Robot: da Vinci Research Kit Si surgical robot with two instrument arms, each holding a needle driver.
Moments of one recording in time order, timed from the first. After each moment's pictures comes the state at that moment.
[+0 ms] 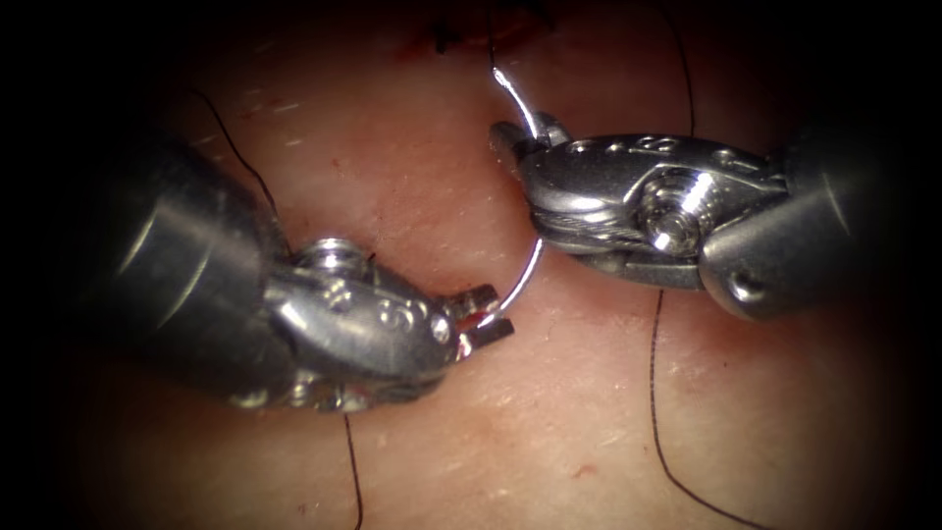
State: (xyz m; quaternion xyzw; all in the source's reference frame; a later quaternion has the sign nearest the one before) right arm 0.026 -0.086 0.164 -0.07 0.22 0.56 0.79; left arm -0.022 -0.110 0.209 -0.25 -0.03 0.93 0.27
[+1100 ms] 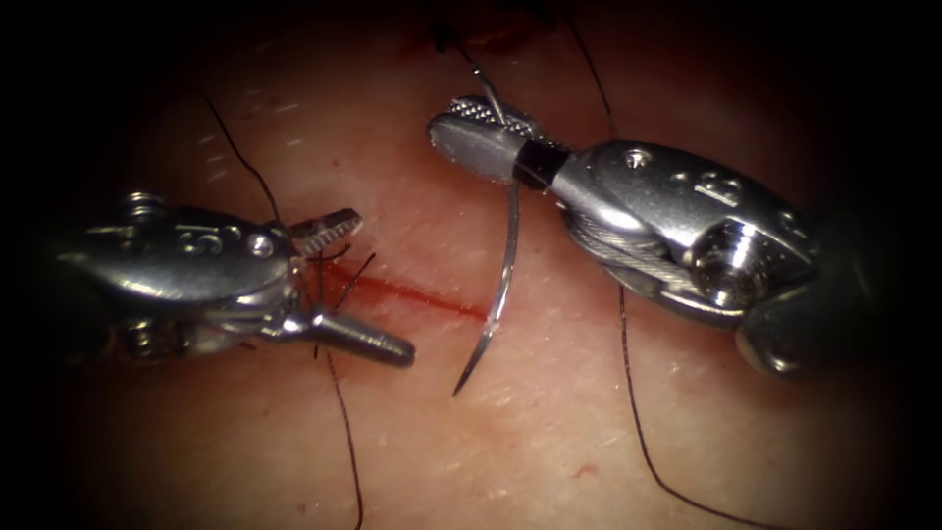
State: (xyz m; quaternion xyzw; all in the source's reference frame) right arm 0.026 -0.085 0.163 0.13 0.56 0.45 0.68; left arm -0.016 -0.107 0.209 -0.43 -0.26 0.76 0.40
